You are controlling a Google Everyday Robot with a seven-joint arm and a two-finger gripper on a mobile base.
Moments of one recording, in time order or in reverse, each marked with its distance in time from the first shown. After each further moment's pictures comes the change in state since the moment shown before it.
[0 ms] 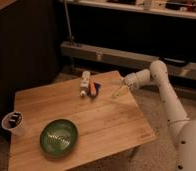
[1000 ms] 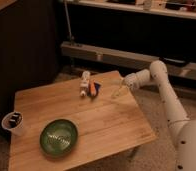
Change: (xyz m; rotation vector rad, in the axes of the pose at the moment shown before) arm 0.000 0.000 0.000 -0.006 -0.008 -0.003
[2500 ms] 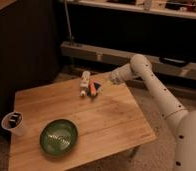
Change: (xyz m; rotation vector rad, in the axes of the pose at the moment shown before) arm 0.023 0.050 0.064 -0.286 -0.233 0.048
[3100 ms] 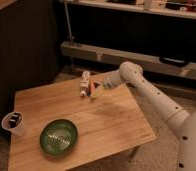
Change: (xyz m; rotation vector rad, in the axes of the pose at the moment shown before) arm -0.002 -0.004 0.042 -0.130 -0.053 0.039
